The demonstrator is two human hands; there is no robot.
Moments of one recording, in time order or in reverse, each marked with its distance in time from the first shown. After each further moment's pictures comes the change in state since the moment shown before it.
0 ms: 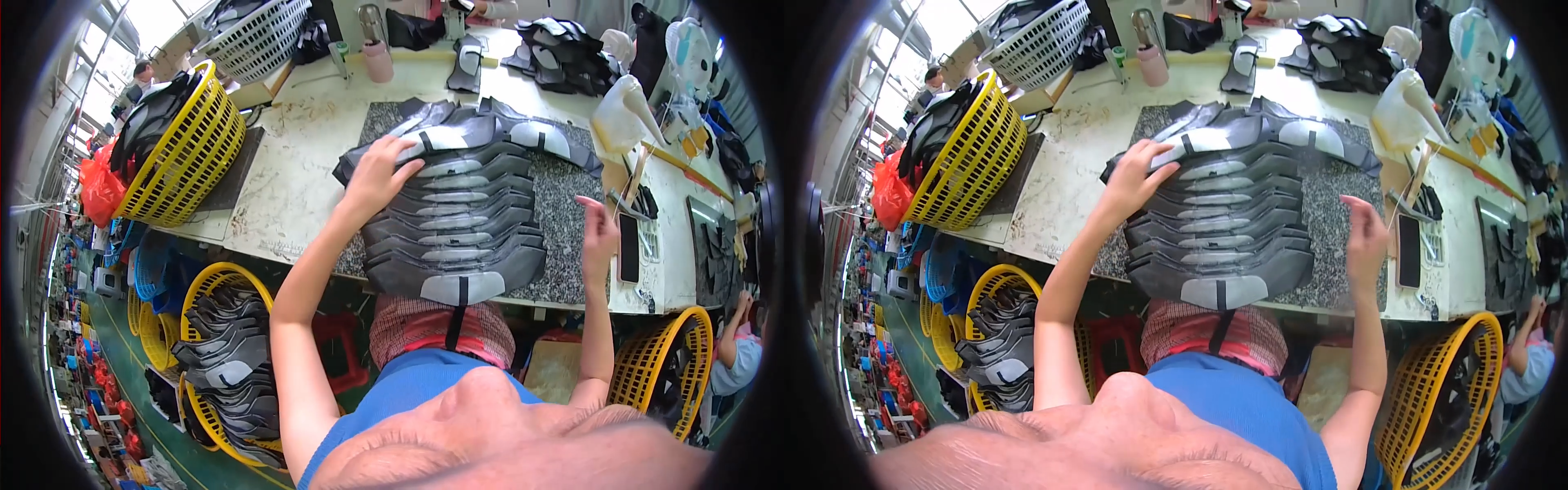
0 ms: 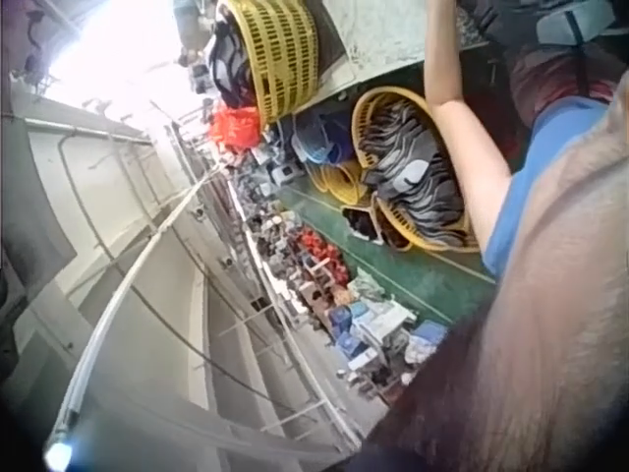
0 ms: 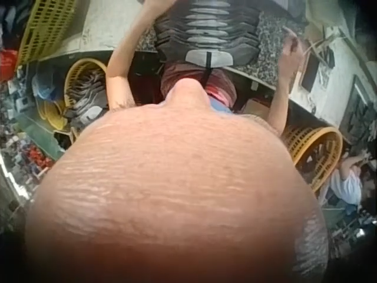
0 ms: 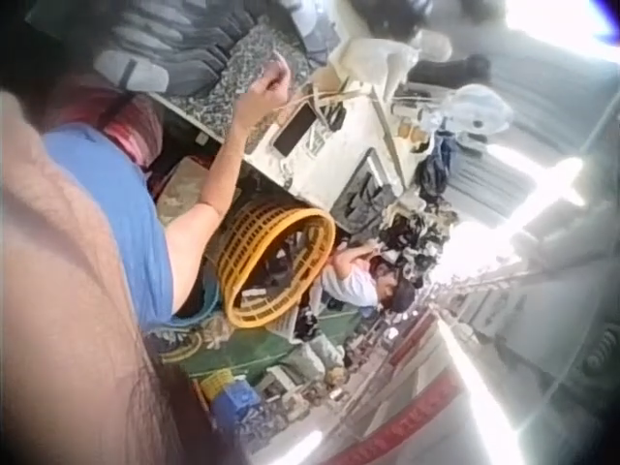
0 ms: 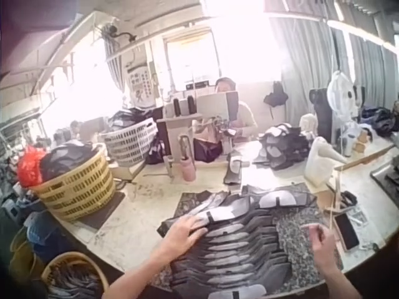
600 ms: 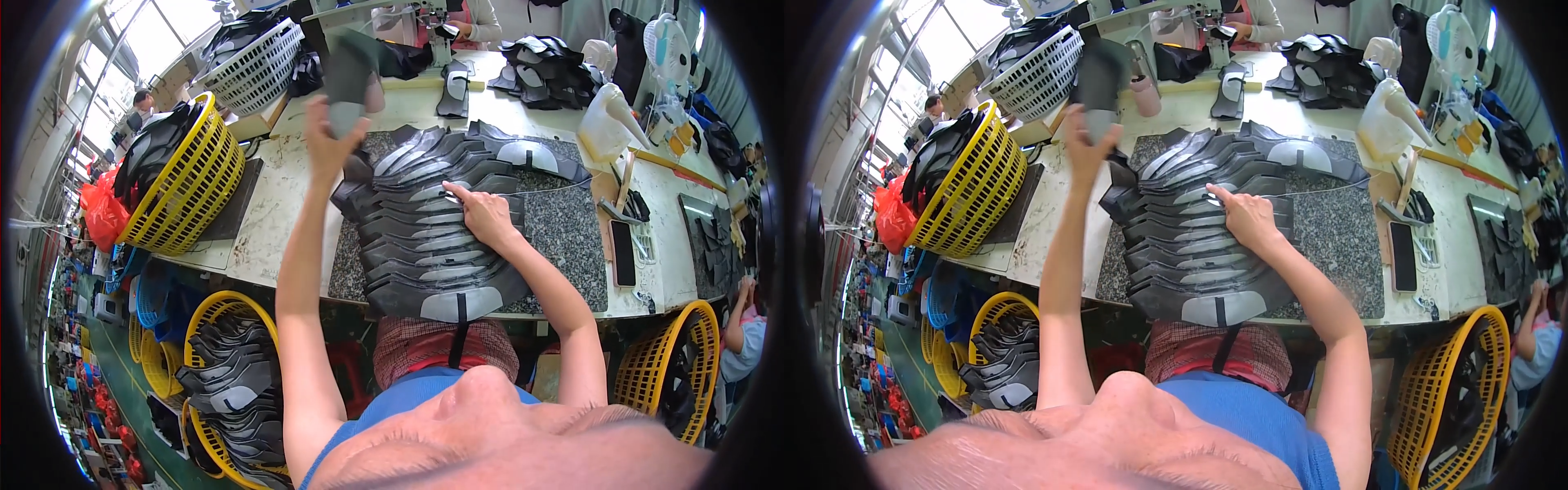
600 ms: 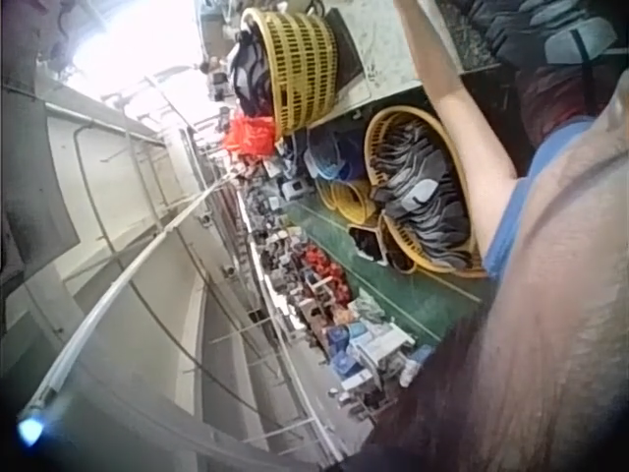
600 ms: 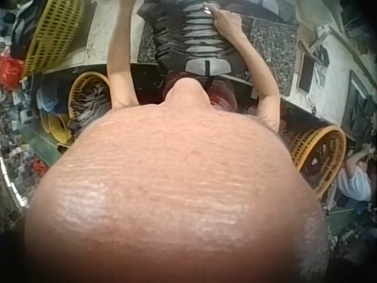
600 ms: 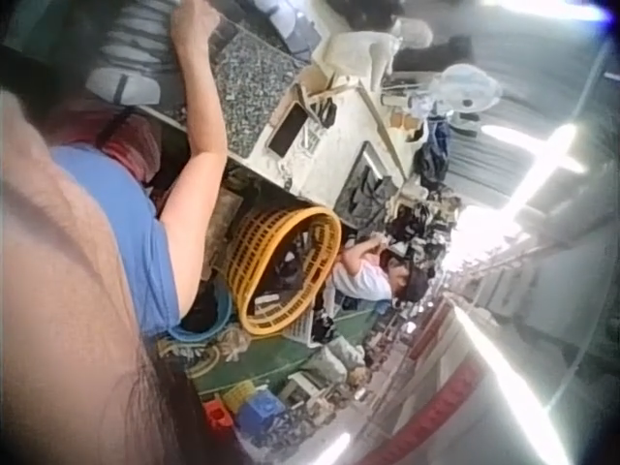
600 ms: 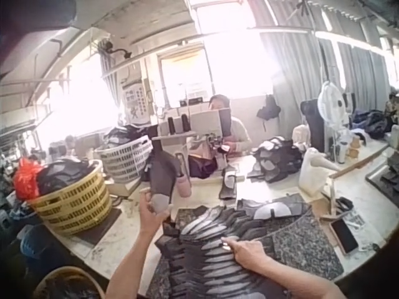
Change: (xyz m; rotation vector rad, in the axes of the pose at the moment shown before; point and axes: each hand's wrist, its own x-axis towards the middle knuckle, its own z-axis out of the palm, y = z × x) left_hand 0.072 -0.034 -0.056 -0.492 0.565 -0.016; right_hand 0.035 0.002 0.172 -0.576 -0.514 -0.412
